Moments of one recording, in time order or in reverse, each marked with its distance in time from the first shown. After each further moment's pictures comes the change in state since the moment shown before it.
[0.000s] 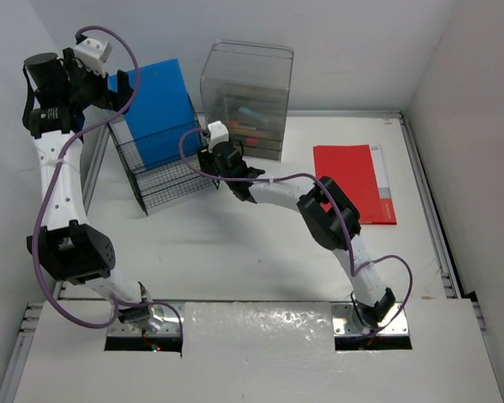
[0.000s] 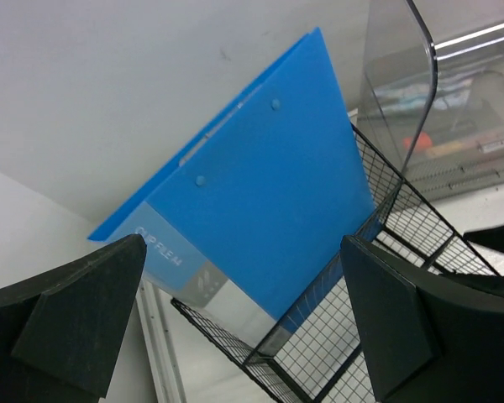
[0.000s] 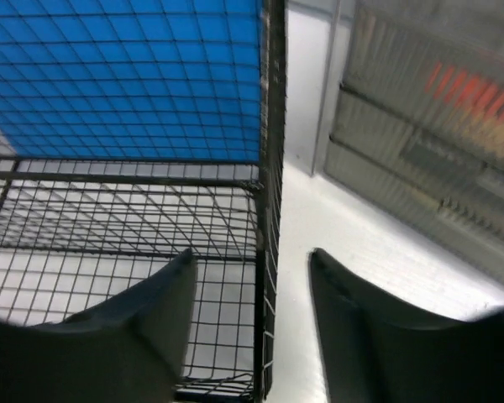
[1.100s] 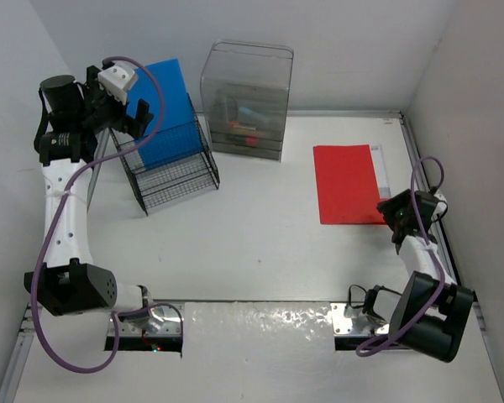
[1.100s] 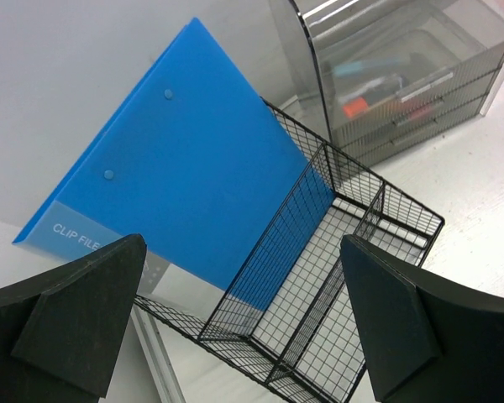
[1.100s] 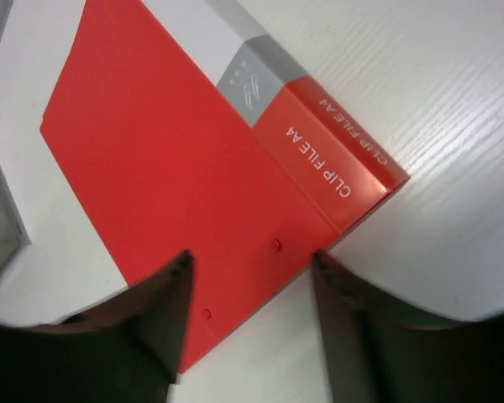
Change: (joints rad) left arm -0.097 -0.235 -0.244 -0.026 0.037 0.142; right arm -1.207 -1.181 -1.261 -0.264 -0.393 0.475
